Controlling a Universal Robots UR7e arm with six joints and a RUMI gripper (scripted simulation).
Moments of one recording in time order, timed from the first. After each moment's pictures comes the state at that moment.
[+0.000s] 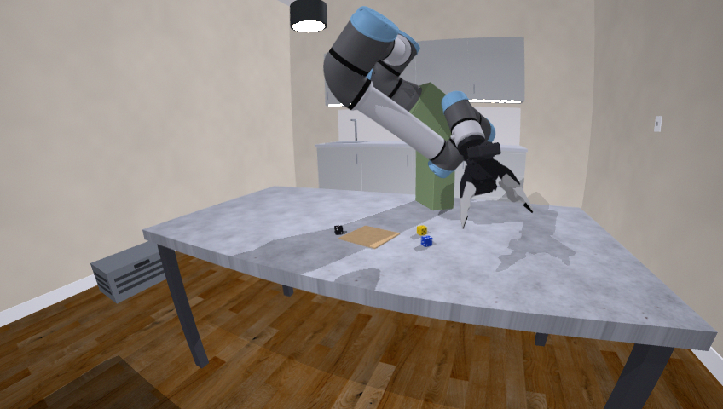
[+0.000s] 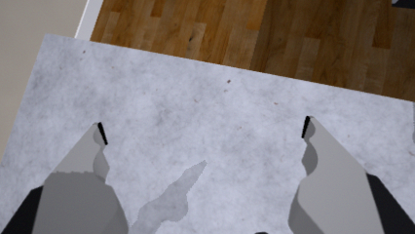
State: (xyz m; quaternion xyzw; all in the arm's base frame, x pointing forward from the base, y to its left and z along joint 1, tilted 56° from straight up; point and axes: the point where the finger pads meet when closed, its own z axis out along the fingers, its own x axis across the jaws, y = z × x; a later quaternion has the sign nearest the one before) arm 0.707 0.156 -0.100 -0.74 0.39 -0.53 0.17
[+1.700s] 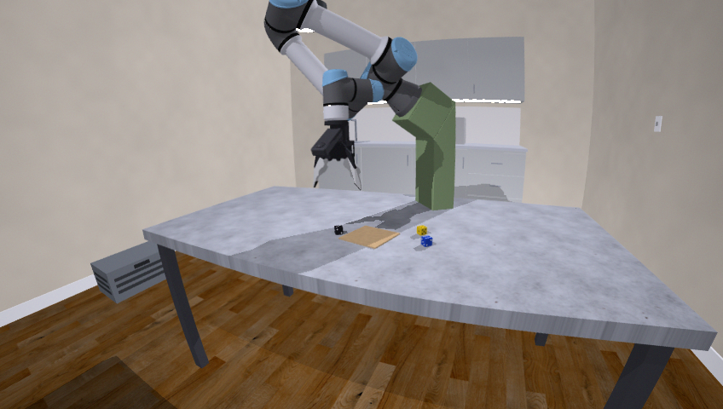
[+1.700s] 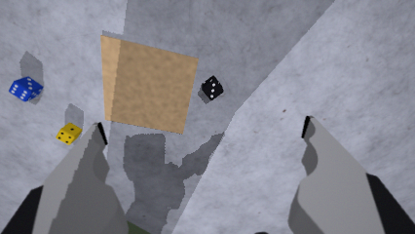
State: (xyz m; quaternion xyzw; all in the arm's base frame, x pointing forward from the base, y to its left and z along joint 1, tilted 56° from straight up) arm 0.467 -0.203 0.133 -0.62 0.62 -0.47 -0.06
